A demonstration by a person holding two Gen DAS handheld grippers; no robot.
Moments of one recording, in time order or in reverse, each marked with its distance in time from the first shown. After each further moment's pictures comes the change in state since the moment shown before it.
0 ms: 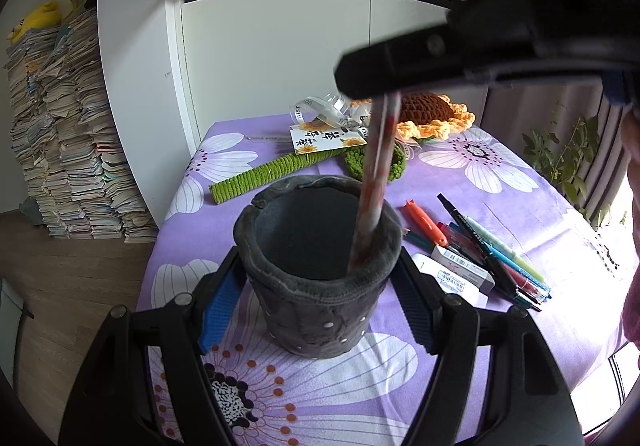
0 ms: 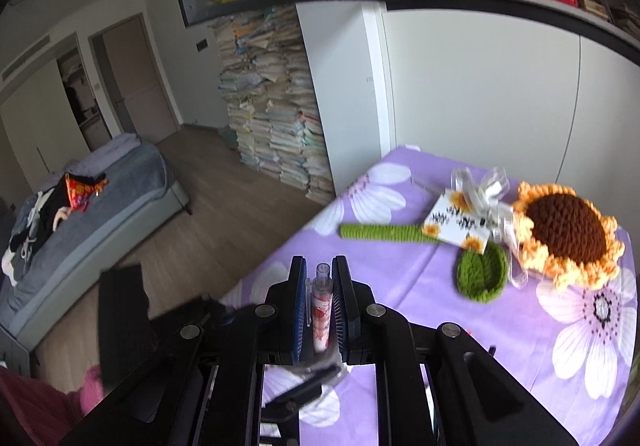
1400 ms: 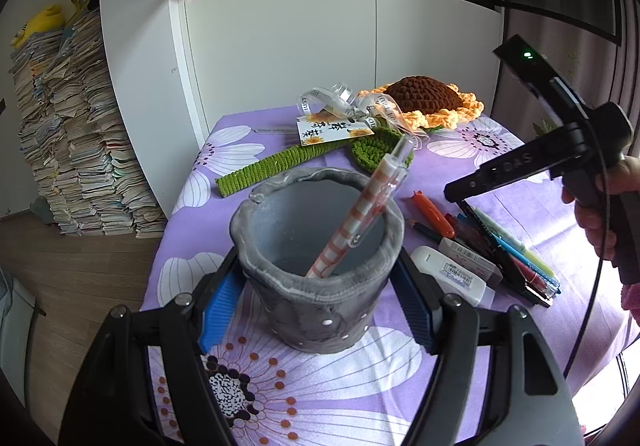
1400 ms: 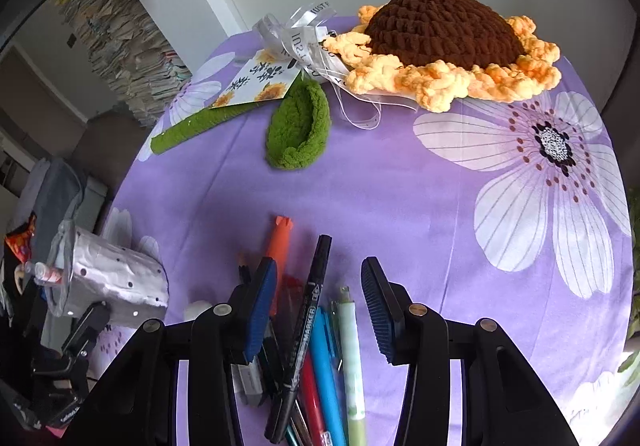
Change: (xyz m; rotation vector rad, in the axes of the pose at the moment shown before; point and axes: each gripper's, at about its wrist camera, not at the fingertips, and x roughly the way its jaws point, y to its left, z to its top) left arm 0.002 -0.004 -0.001 0.016 0.034 0.047; right arm 0.052 -0.160 -0.071 0.365 0.329 -0.219
